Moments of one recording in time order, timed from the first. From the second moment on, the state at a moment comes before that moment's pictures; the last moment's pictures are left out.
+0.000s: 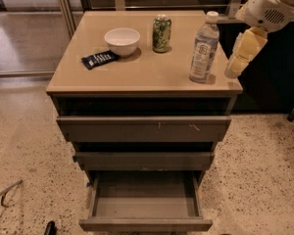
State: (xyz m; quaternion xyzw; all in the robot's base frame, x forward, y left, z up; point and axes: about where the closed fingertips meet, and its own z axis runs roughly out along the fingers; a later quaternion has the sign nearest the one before) arm 0.587 -0.214 0.966 -0.58 0.79 0.00 0.22
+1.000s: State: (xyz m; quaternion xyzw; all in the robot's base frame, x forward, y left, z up) arm 0.614 -0.224 0.955 -0.56 0.79 -0.01 0.24
